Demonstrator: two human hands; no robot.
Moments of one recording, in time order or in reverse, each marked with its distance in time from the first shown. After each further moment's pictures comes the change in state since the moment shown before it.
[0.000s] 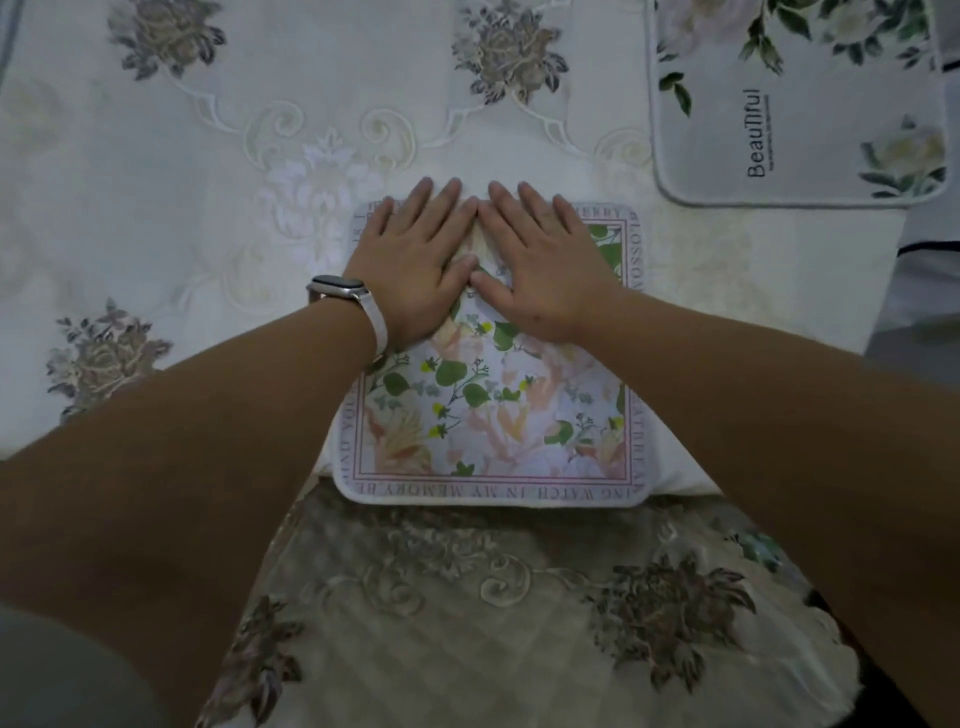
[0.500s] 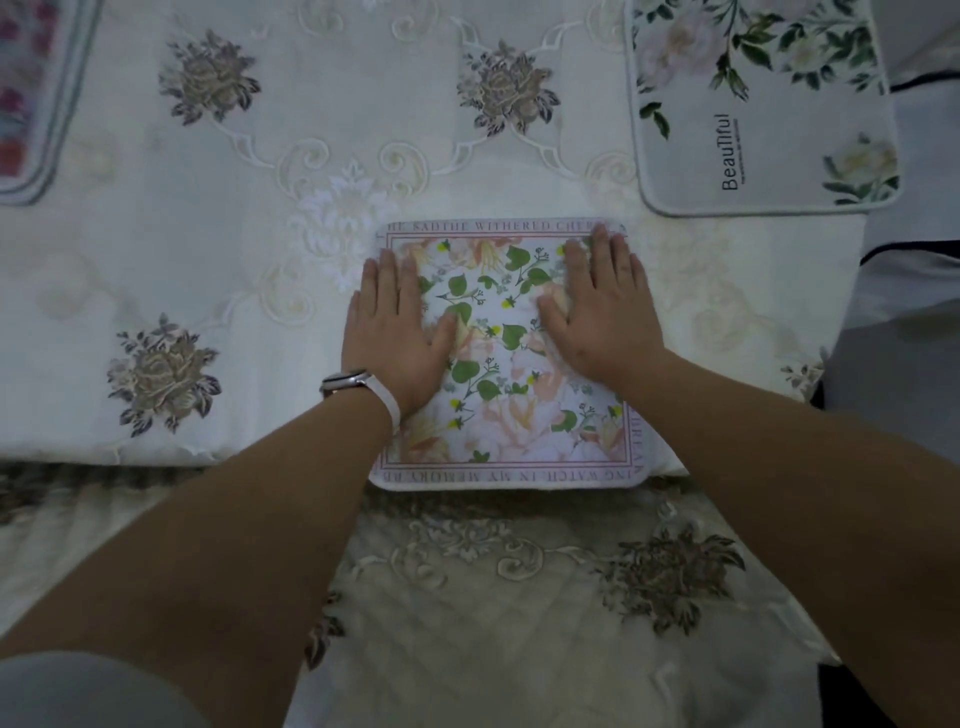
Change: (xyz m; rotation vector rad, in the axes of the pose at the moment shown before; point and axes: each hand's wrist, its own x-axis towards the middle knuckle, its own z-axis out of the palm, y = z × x) left_hand -0.075 0.015 0.005 -0.110 0.003 -0.352; right_hand -0.065 0.008 0.001 0.075 0.030 0.370
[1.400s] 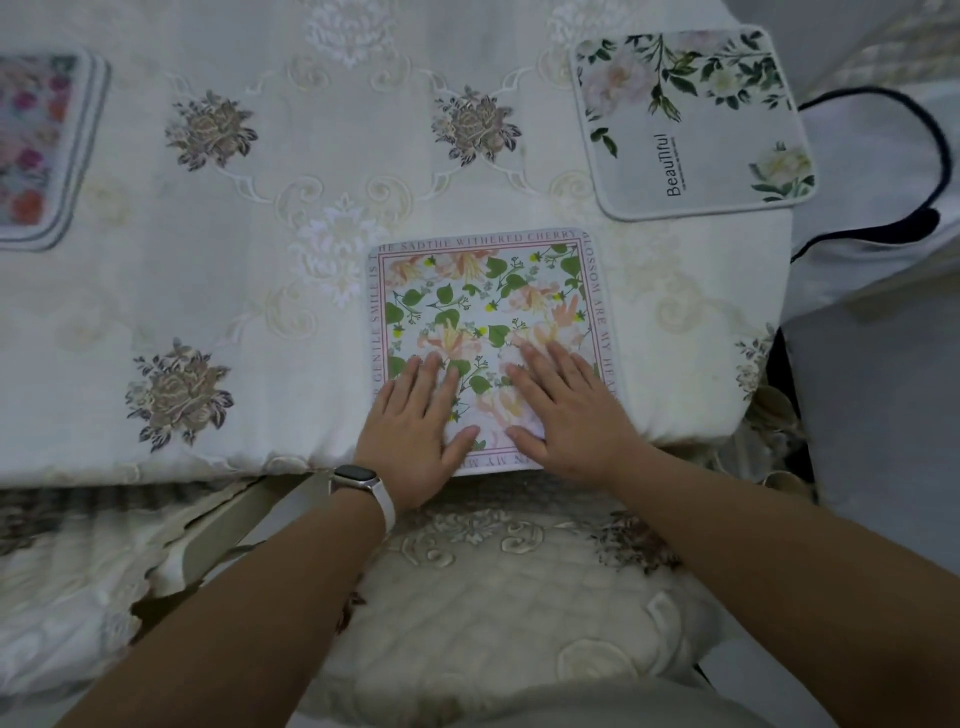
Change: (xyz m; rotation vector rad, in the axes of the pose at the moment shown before) left_hand -0.098 -0.008 0.025 0.132 -0.066 0.336; right_hand -0.117 -0.018 0.026 -0.096 -0.109 -0.296
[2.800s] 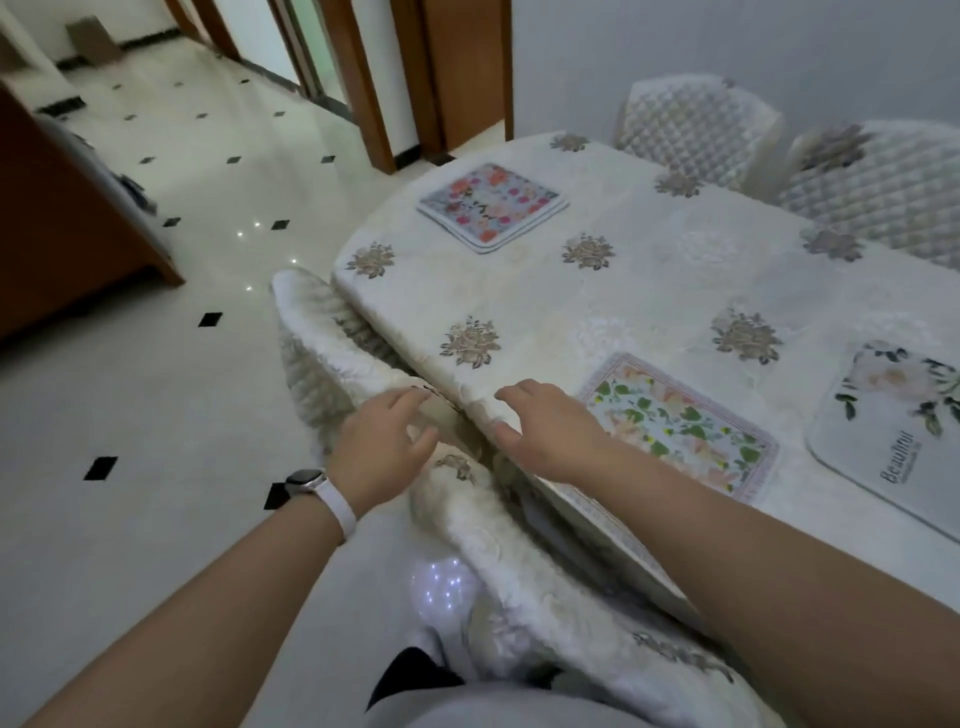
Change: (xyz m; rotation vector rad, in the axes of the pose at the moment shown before) left_hand -0.232 0.059 -0.149 -0.249 0.514 -0.902; right_hand -0.002 -0.165 -0.172 0.122 -0.049 -0.733
